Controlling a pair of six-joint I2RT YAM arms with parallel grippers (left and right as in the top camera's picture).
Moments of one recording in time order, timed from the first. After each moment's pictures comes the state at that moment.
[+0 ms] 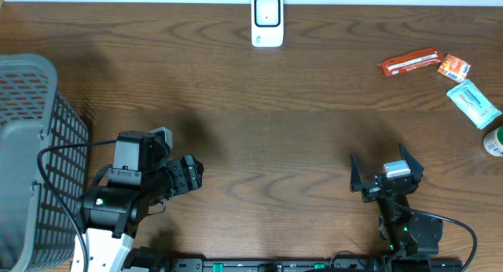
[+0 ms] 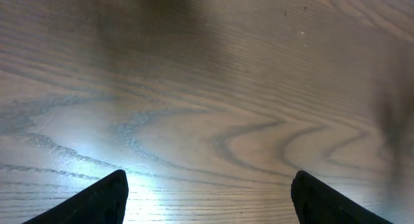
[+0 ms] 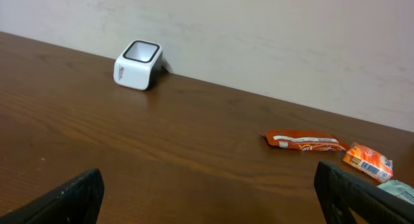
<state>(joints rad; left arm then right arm) -0.15 0.88 0.78 -0.98 0.25 -0.43 -0.01 0.01 0.01 -0.06 -0.18 -0.18</state>
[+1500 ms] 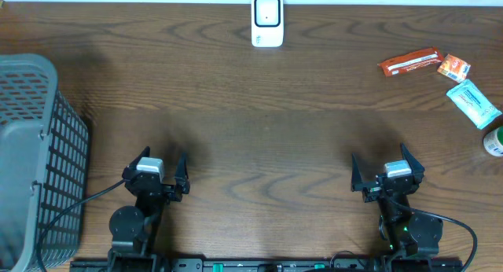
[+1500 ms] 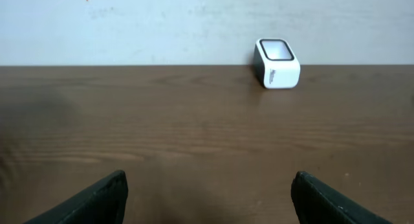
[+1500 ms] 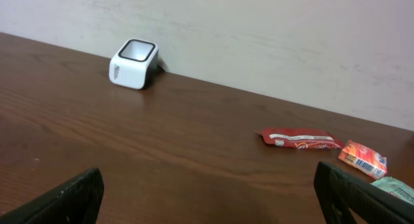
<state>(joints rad) -0.07 0.05 0.01 -0.10 0.10 -0.05 -0.01 0.01 0.01 -0.06 -0.16 -0.18</state>
